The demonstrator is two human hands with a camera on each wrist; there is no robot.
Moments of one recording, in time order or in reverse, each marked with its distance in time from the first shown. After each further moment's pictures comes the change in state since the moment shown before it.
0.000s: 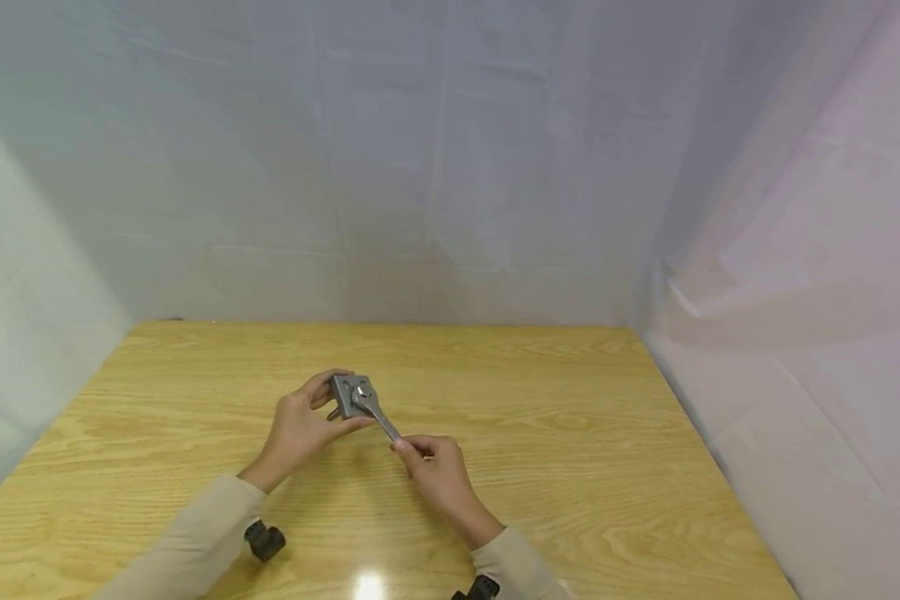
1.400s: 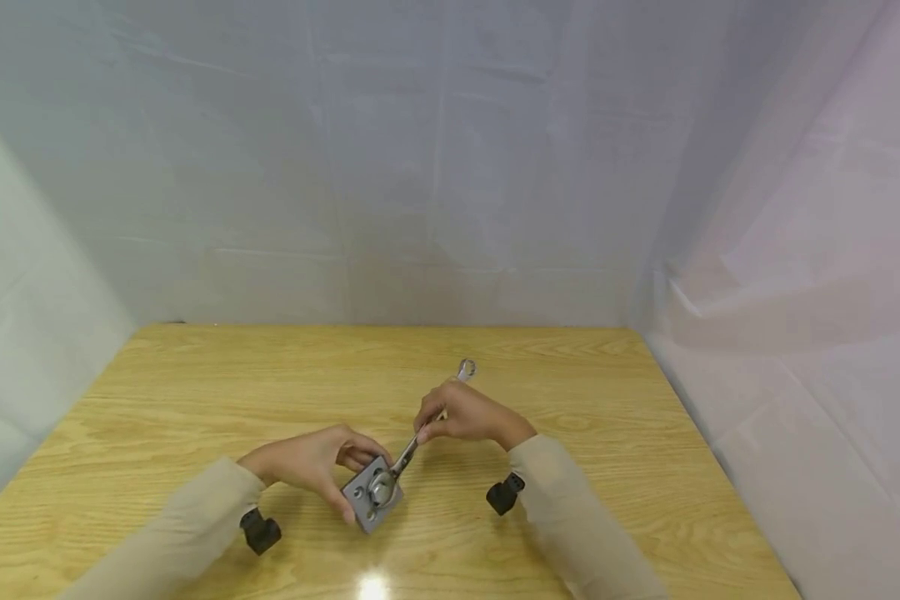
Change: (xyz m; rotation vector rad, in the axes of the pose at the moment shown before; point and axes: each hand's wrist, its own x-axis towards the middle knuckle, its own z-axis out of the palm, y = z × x) left_hand 0.007 0.000 -0.011 -0.370 -1.105 -0.095; right_hand 0.079 -0.022 -0.076 -0.522 -0.671 -0.627
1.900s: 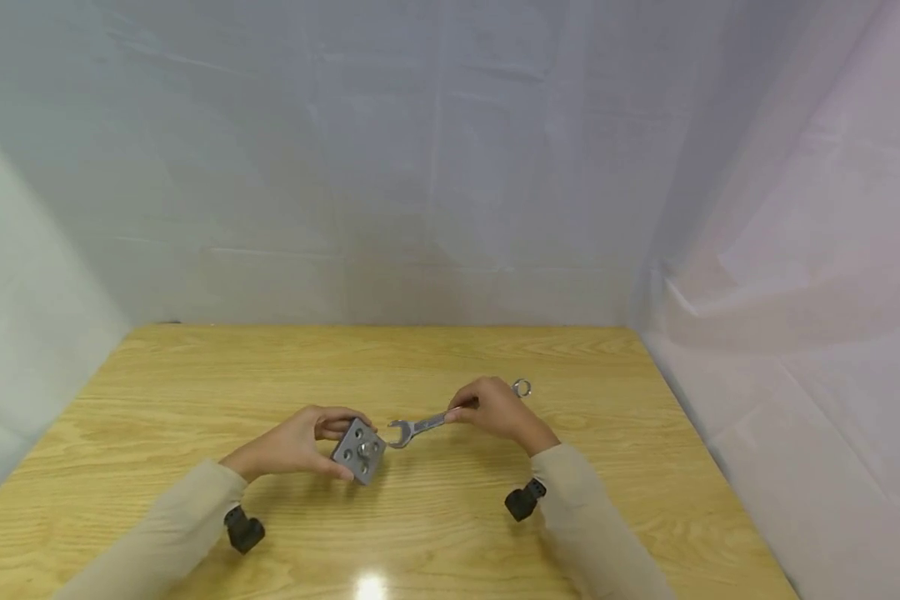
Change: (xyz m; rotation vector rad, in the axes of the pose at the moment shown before) left_hand -0.016 -0.017 -0.011 0.133 0.392 -0.025; right_hand -0.035 0.009 -0.002 0.013 0.191 0.429
